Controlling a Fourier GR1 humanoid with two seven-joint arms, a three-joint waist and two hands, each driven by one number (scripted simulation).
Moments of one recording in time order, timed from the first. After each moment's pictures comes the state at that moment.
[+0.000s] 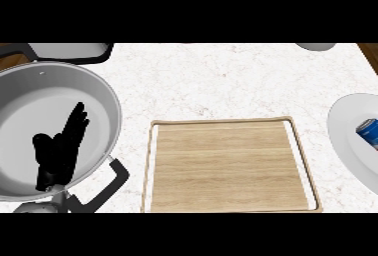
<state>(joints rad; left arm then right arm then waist) -0.03 0.25 -0.07 -1.59 0.01 0.23 0.24 -0.23 -0.75 -0.43 -0.53 -0.11 0.06 -0.56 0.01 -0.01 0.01</state>
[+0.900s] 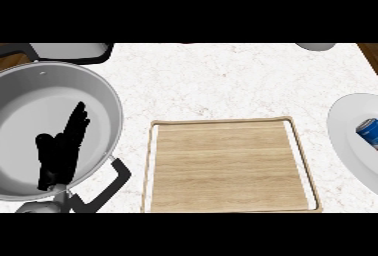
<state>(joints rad) -0.03 0.22 -0.05 -1.59 -0.03 0.21 0.24 -0.22 -0.85 -0.50 -0.30 -0.11 0.08 -0.70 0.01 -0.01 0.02</state>
